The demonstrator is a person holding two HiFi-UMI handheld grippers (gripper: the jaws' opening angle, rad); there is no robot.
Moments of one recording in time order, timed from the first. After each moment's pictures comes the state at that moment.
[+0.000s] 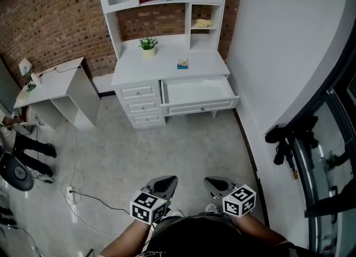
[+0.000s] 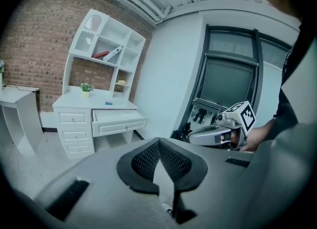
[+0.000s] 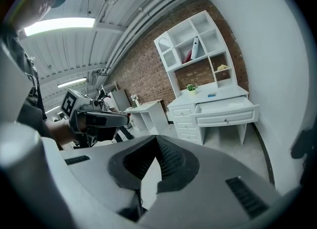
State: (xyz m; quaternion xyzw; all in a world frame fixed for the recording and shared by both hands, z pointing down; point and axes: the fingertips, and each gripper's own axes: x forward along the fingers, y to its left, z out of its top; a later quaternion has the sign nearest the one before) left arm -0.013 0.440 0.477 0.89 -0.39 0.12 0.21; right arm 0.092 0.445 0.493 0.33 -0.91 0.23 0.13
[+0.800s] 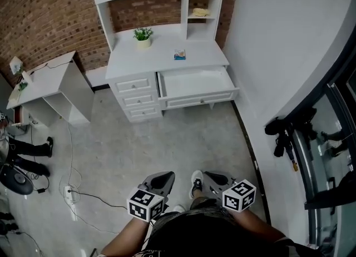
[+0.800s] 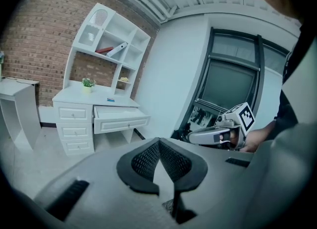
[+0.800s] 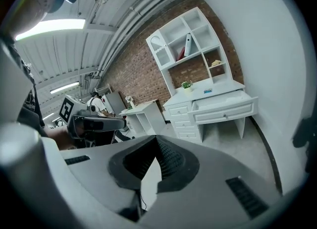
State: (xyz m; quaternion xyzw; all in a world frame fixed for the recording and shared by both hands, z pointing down) left arm -0.042 0.412 0.498 0.88 -0.39 0.11 0.23; right arm 0.070 0.416 0.513 0.35 -0.89 0.26 0.12
